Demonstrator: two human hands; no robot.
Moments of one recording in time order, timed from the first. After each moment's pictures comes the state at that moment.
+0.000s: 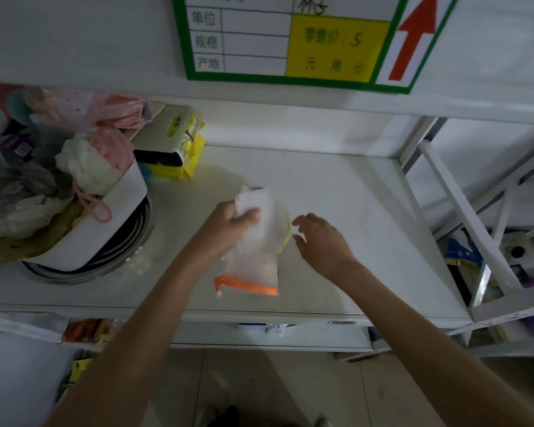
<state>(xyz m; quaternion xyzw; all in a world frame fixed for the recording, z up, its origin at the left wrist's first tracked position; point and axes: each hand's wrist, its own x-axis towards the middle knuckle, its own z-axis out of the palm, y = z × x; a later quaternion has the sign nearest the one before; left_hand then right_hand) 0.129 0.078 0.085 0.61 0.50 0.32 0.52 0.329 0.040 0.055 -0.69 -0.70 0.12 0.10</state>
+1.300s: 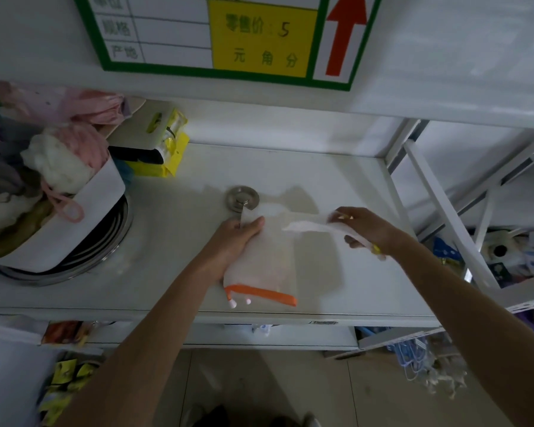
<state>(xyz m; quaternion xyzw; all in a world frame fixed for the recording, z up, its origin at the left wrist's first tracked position) 0.178 0.062 0.067 0.49 0.55 0.28 0.62 0.462 0.057 0.065 -0.68 -0.47 0.51 0.25</state>
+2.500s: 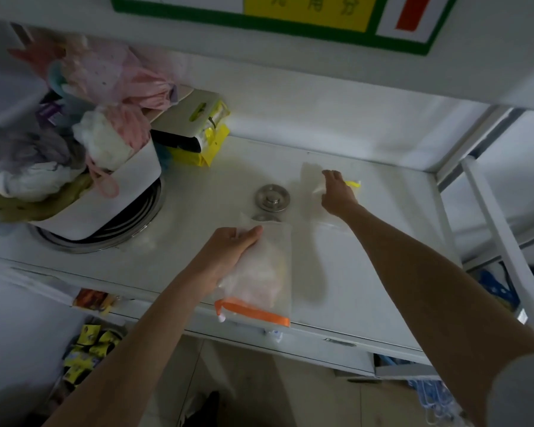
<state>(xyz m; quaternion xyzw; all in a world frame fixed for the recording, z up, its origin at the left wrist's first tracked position) 0.143 0.044 0.058 0.47 0.62 0.31 0.55 0.400 0.214 -0.011 -0.72 -0.67 0.15 0.09</state>
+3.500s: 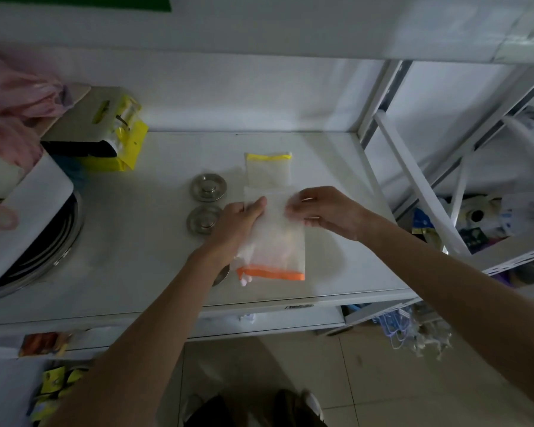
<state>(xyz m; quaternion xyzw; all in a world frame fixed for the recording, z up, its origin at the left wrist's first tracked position) 0.255 0.063 0.060 0.55 0.59 0.27 0.52 0.449 0.044 0.073 -0.58 -0.44 0.61 0.33</state>
